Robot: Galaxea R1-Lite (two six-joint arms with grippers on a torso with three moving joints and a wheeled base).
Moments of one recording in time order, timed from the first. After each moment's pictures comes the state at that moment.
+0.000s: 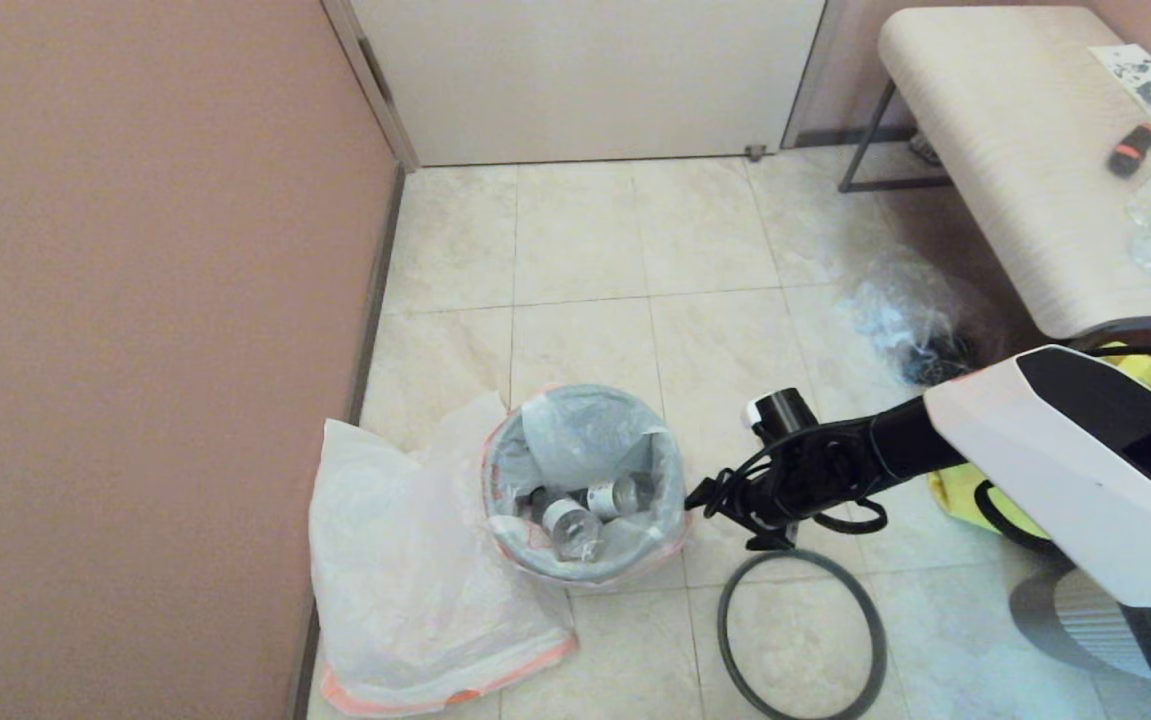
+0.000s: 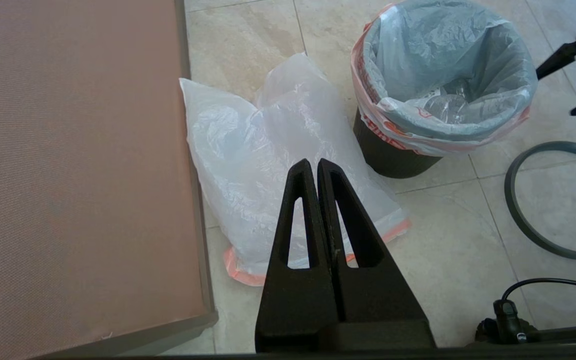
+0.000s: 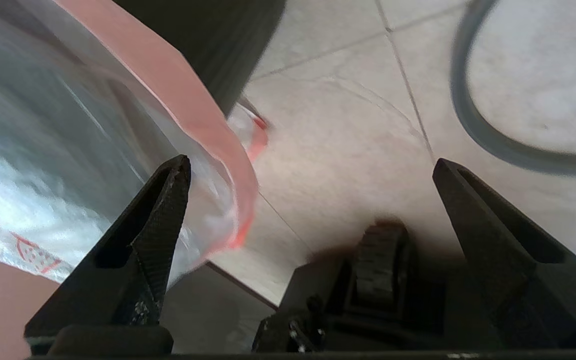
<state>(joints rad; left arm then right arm) 0.00 0.00 0.00 0.00 -0.05 0.09 0.39 2.43 -1.59 0.10 0.19 0.78</state>
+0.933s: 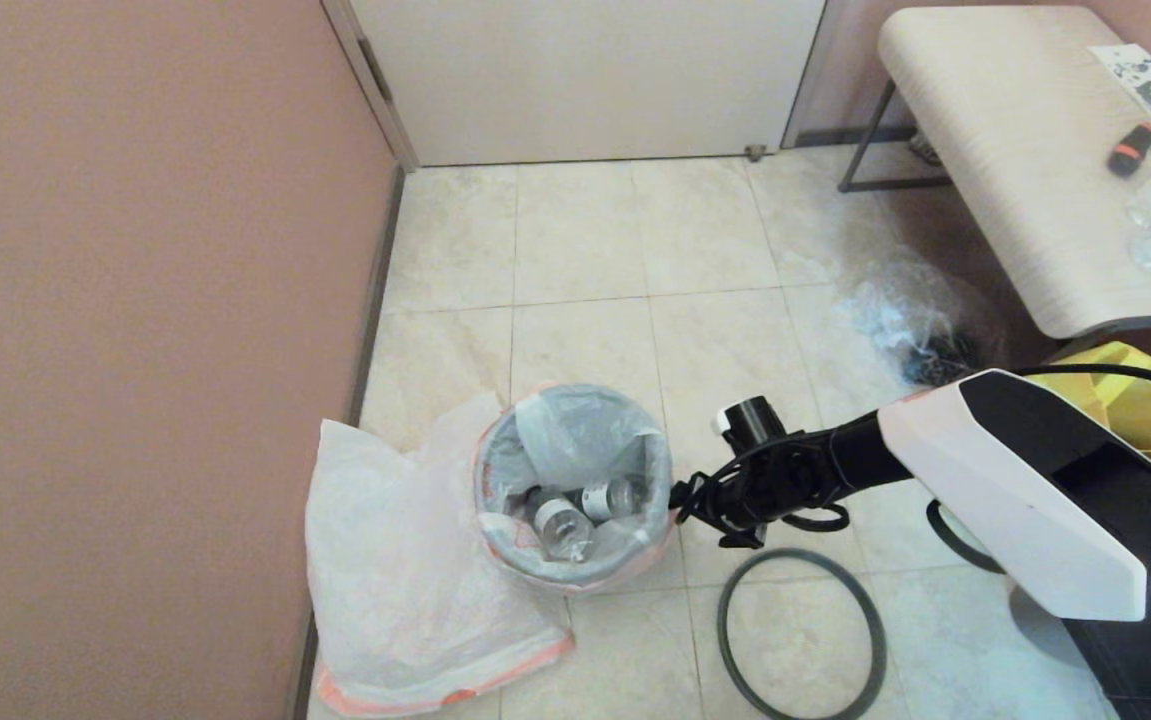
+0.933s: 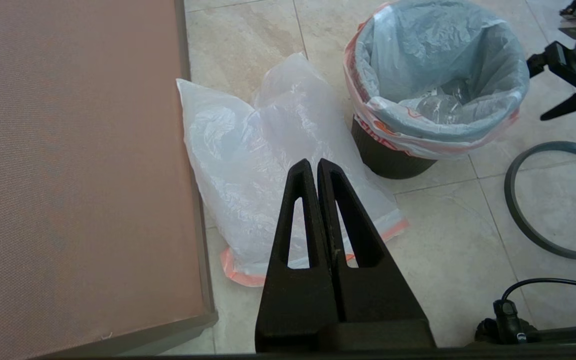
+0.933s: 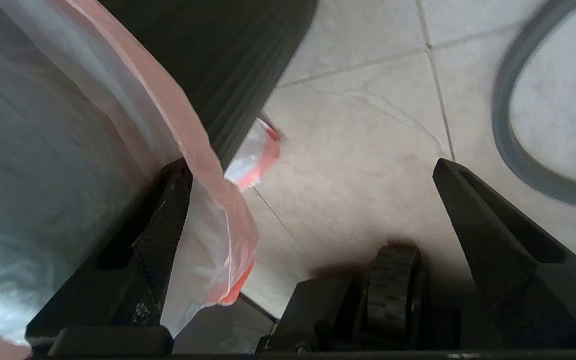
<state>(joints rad) 0.00 0.00 0.00 0.00 -0.05 0.09 0.43 2.53 -1.72 0.09 0.19 0.77</state>
